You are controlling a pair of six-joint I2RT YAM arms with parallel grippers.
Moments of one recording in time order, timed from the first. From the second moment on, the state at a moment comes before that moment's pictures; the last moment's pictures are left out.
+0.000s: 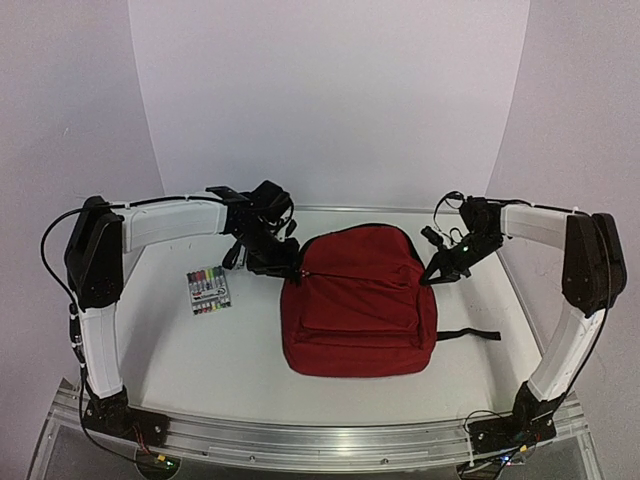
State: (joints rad) left arm -0.74 1.97 1.64 -0.75 0.19 -0.56; right arm 0.16 1.81 1.30 -0.84 -0.65 -0.15
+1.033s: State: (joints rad) left arm -0.86 1.99 1.72 -0.72 0.34 -0.49; right arm 0.19 1.81 1.56 -1.04 -0.48 -0.37
